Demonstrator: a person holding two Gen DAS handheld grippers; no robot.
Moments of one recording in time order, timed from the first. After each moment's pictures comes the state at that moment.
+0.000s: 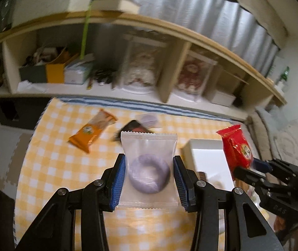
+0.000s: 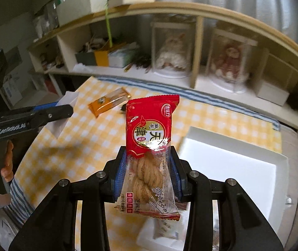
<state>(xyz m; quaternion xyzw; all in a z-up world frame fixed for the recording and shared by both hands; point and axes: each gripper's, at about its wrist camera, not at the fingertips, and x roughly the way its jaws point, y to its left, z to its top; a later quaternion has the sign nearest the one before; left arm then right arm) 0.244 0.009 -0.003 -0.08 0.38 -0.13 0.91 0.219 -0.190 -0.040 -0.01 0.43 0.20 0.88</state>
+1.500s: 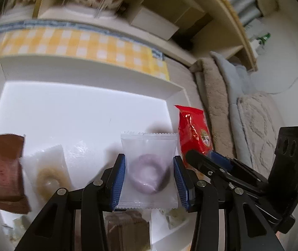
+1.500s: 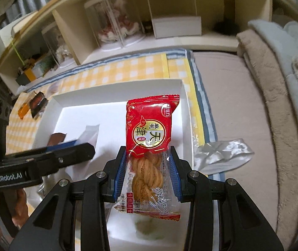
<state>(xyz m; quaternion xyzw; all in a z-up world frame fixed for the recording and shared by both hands) 0.400 -0.312 -0.191 -0.17 0.53 -0.27 0.79 0.217 -0.465 -0.144 0.11 0.50 0.07 0.86</state>
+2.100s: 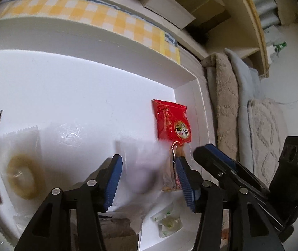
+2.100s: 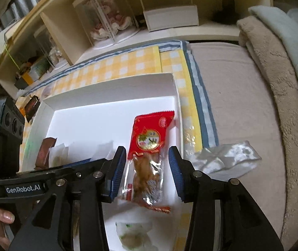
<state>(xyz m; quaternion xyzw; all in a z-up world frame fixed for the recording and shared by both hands) 0.418 -0.338 -0.221 -0.20 0.56 -0.25 0.76 0.232 -0.487 -0.164 0.13 0.51 0.08 0.85</state>
